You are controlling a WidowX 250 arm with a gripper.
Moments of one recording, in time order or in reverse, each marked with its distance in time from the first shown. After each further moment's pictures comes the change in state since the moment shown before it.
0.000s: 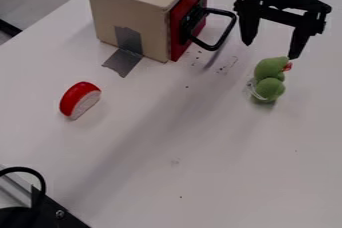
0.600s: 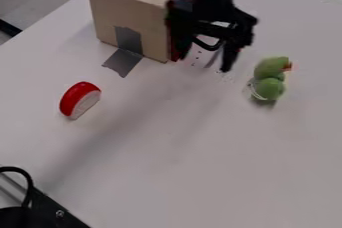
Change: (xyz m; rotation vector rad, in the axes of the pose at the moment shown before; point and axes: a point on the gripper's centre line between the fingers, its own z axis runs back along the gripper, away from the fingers) arm -0.061 0.078 0.006 0.026 0.025 0.149
